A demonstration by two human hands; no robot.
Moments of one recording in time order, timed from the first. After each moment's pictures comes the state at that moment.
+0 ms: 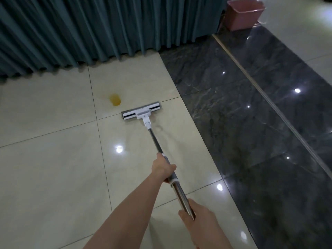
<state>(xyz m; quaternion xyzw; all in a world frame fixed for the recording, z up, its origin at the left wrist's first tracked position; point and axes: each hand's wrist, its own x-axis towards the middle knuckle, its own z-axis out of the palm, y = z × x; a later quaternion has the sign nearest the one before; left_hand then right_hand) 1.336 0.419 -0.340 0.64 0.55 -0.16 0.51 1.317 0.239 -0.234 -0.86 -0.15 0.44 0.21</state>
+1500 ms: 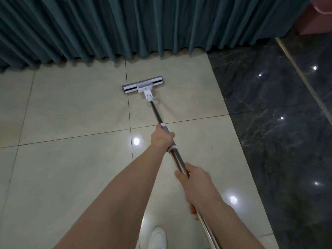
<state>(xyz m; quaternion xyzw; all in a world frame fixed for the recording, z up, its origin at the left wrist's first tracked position) 1.367 0.829 -0.391 0.57 0.62 -0.02 0.54 1.370 0.662 -0.268 -0.83 -0.17 0.48 0.21</state>
